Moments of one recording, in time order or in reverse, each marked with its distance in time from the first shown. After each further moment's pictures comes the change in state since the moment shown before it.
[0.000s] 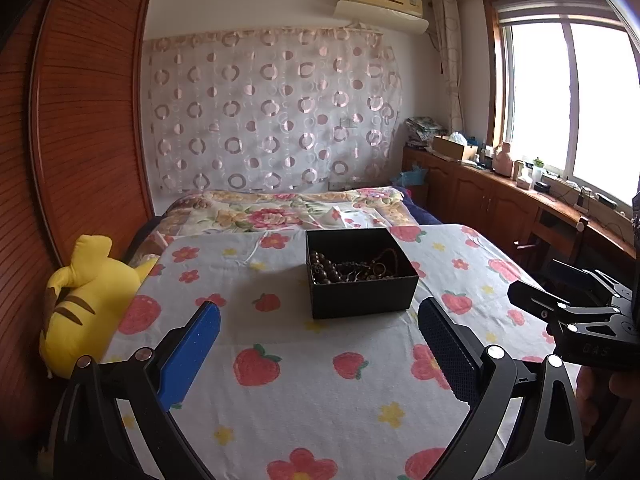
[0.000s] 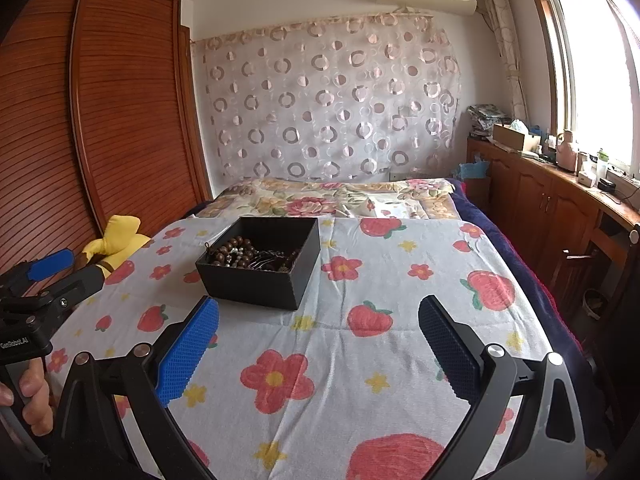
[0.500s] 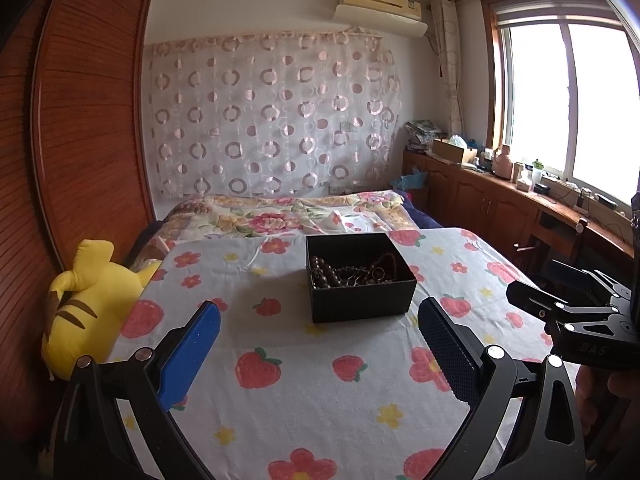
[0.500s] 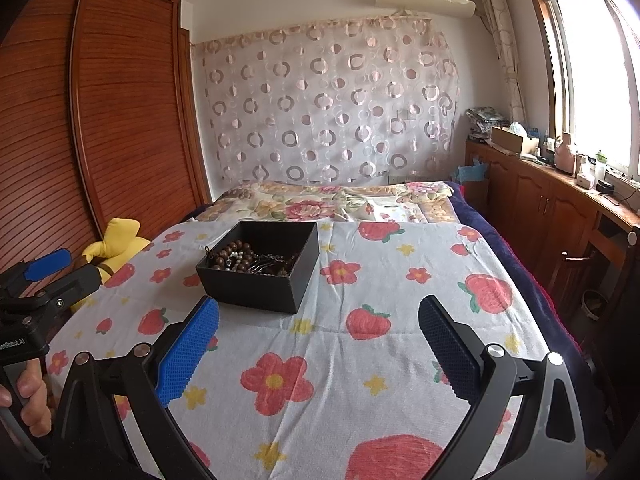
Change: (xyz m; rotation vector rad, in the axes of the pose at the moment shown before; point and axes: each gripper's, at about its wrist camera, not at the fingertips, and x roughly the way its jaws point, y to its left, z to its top) left arm -0.004 0.002 0.006 0.000 -0.009 0.001; right arm -0.002 -0.002 0.004 0.000 -0.010 -0.003
